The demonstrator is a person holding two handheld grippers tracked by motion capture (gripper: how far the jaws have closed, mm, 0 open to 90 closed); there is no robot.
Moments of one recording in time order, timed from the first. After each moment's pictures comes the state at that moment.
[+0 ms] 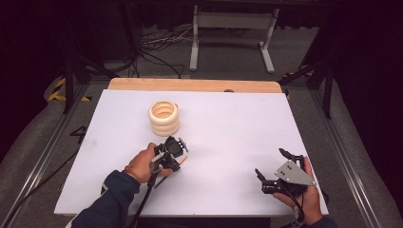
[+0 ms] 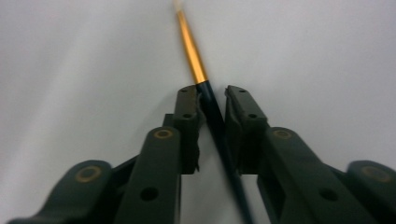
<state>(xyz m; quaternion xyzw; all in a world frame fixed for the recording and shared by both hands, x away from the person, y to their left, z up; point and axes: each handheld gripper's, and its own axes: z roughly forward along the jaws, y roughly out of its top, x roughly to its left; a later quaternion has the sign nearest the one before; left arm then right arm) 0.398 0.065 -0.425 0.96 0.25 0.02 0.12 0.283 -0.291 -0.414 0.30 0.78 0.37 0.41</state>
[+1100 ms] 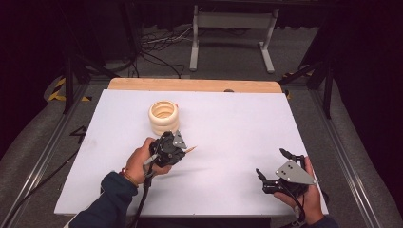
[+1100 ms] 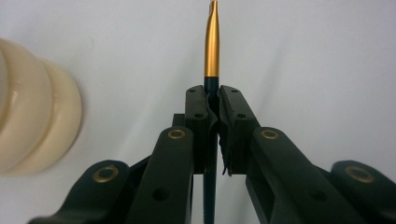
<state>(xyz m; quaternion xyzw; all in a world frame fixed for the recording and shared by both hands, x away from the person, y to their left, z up) 0.375 0.075 -0.382 0.94 0.19 0.13 0.26 0.284 -0.294 -0.414 0.30 0.78 0.37 0.41</state>
